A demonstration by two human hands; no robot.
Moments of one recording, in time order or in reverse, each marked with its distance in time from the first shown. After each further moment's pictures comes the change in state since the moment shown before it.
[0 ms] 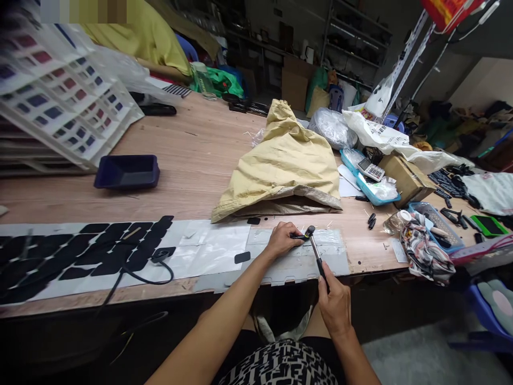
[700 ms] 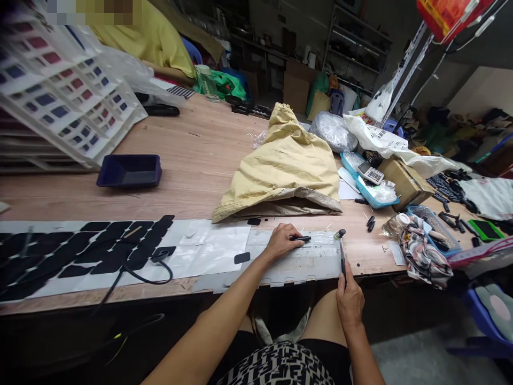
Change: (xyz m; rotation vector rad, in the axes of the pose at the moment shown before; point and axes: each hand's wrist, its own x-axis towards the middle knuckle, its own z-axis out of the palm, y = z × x) left_hand 0.001 -0.001 -0.002 0.031 -0.018 0.046; right_hand 0.006 0.049 -0.012 -0.422 0.101 0.254
